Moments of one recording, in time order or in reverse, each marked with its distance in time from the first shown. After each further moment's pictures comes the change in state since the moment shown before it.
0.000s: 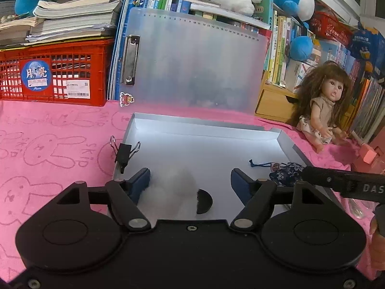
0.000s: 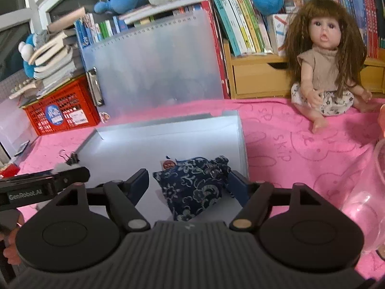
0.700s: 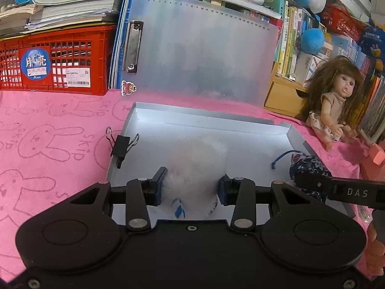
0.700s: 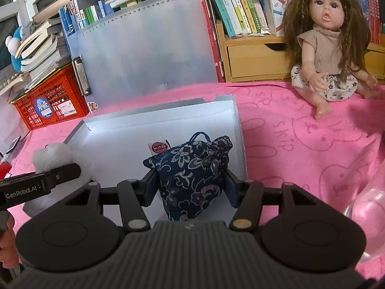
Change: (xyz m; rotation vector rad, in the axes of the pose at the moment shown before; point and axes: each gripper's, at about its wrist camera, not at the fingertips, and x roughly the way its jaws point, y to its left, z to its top) left arm 0.026 -0.002 0.000 -0.028 0.049 0.033; right arm 0.032 -0.008 -0.001 0.029 0.086 -0.026
